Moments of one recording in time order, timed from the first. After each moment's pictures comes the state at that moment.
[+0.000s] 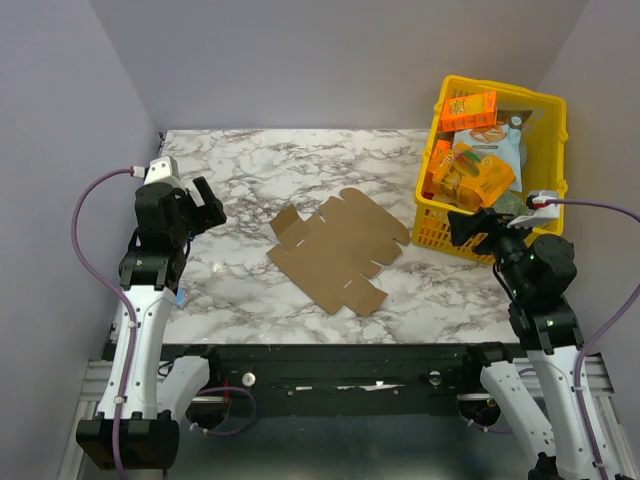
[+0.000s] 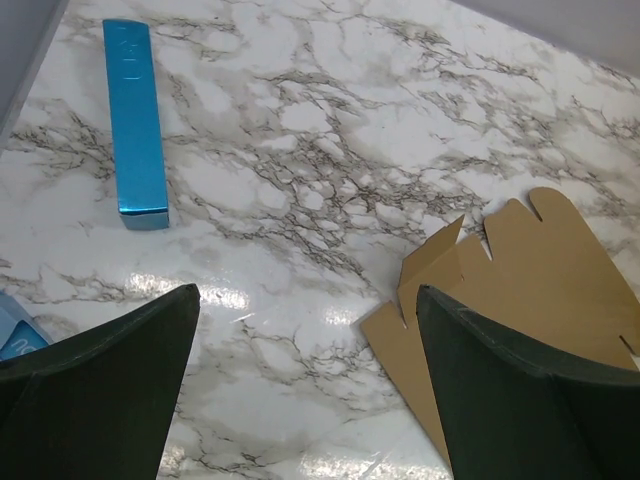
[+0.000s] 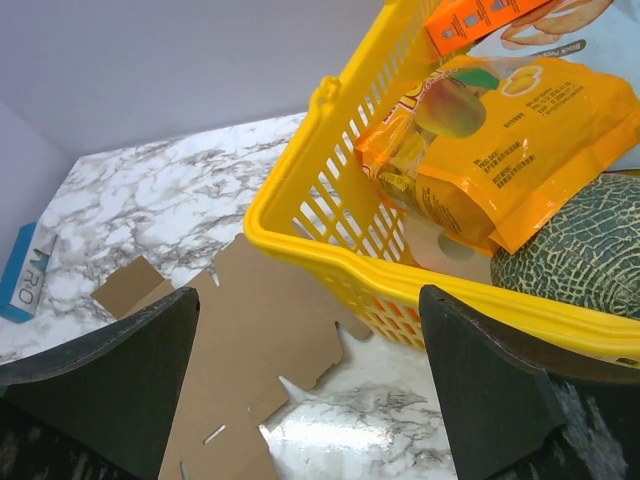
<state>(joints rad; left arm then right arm) 0.00 0.89 0.99 -0.51 -0.02 -0.33 0.12 0.53 0.77 -0.30 -0.05 0.31</state>
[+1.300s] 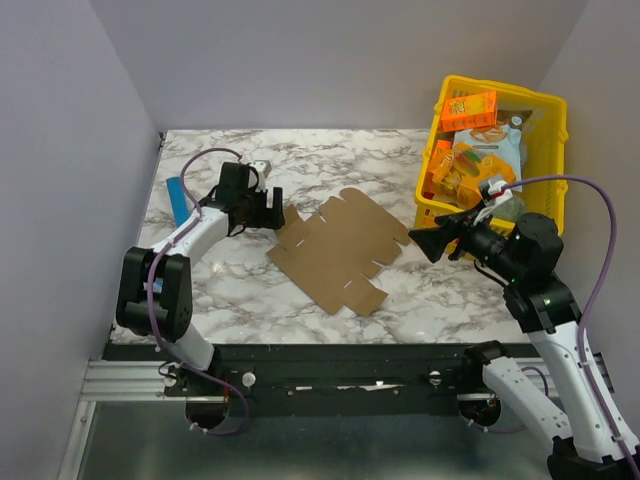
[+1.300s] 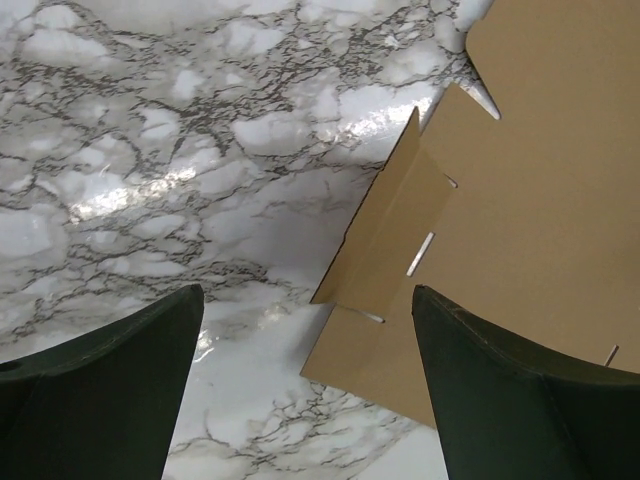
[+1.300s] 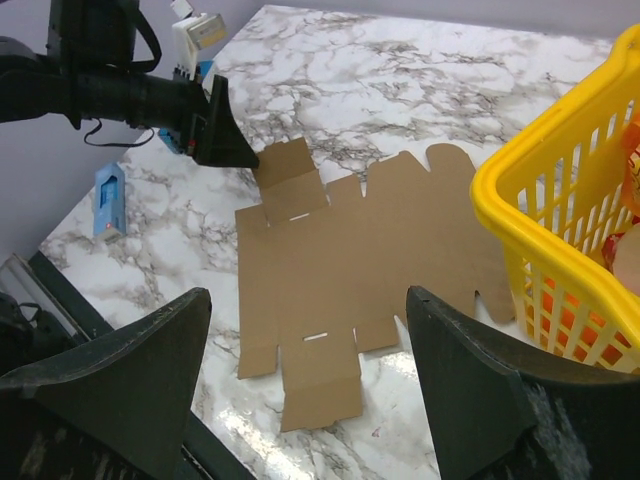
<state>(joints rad) -0.21 1.59 1.06 -0.29 0.22 -0.12 0.26 0.66 0.86 -0.35 -0.44 0.23</state>
